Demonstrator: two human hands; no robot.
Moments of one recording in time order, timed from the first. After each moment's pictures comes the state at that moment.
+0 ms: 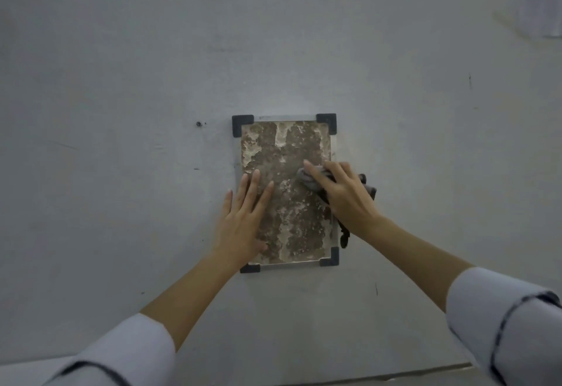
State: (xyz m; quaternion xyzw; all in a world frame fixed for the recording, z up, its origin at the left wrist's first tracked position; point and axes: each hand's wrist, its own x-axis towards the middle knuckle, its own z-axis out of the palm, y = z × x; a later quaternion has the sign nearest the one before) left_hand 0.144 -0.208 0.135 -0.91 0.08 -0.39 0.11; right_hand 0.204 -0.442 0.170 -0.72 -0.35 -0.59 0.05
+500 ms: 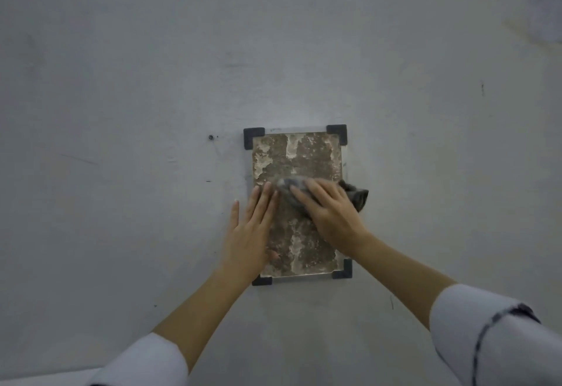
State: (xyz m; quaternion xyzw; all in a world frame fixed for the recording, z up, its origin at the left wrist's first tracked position) left_hand 0.147 -0.203 0.131 -0.89 0.05 -0.42 0.14; right_hand 0.214 -0.402 0.160 -0.69 -0.38 -0.61 0.02
